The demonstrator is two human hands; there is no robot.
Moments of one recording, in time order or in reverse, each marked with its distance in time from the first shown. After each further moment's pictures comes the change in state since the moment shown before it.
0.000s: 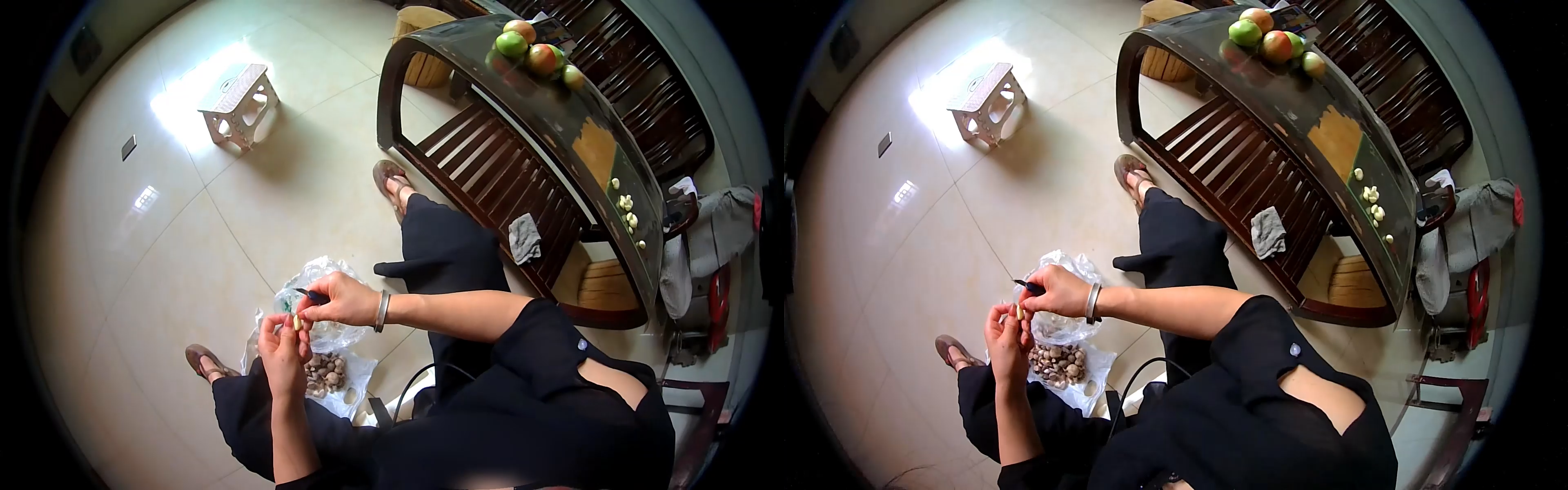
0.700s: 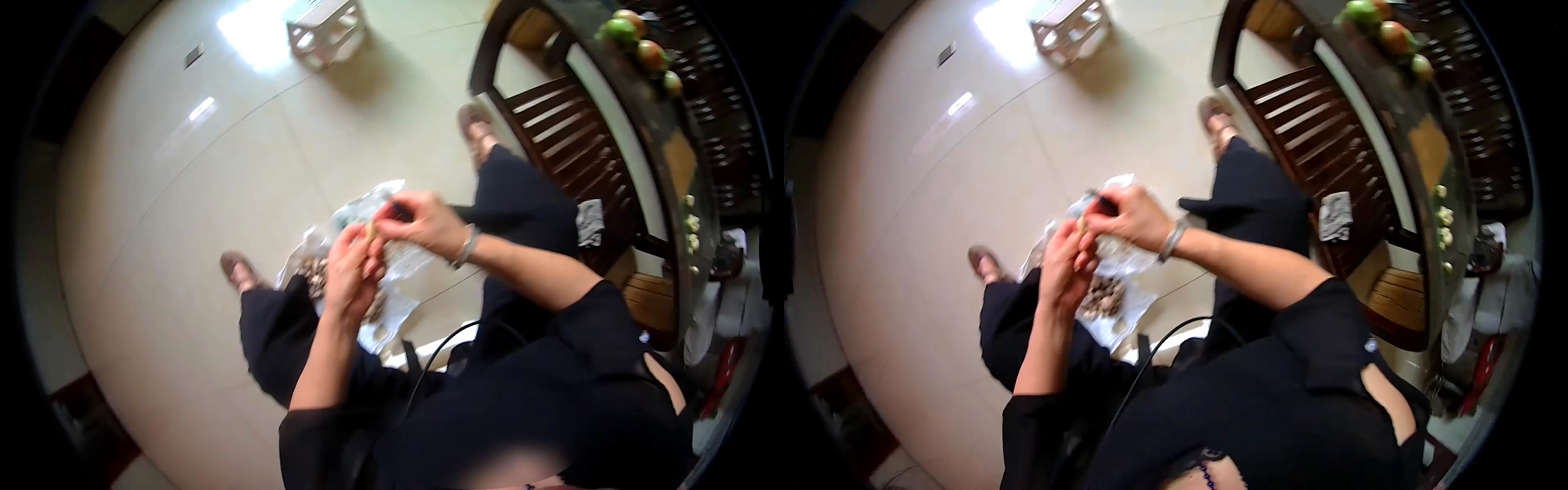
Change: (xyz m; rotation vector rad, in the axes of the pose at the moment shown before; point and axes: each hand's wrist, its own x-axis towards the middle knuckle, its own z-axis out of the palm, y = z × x) left_hand 0.007 -0.014 -0.004 -0.397 -0.114 -0.161; right_hand -0.002 -0.004 0.001 -0.173 0.118 -0.036
